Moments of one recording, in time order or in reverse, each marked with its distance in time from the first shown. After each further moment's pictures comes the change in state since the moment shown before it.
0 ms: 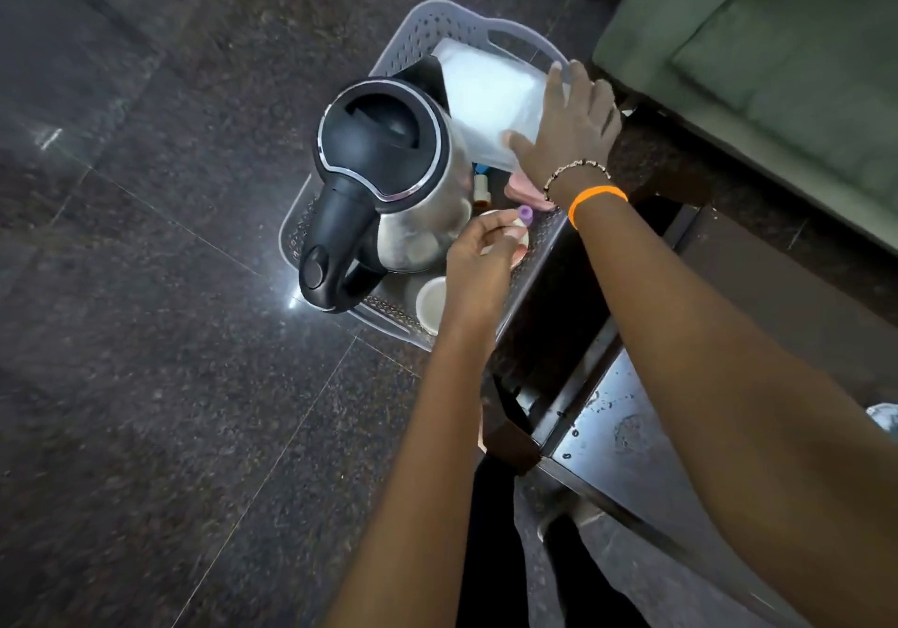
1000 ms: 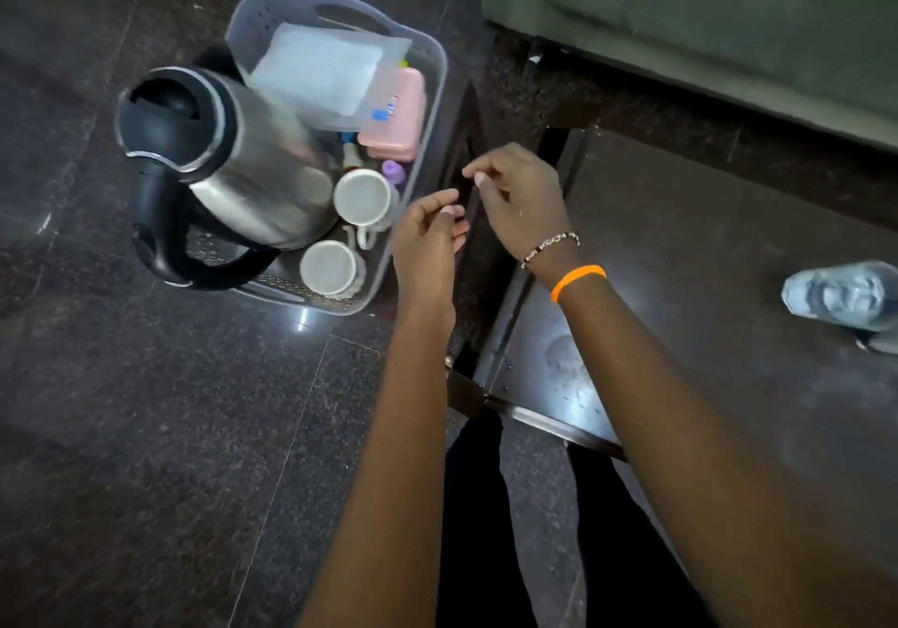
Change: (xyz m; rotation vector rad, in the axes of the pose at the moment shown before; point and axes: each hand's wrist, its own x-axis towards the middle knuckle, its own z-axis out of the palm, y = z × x) left_hand -0.064 -0.047 0.074 0.133 0.052 0.054; right_hand -0.139 0.119 -0.035 0.679 0.139 -0.113
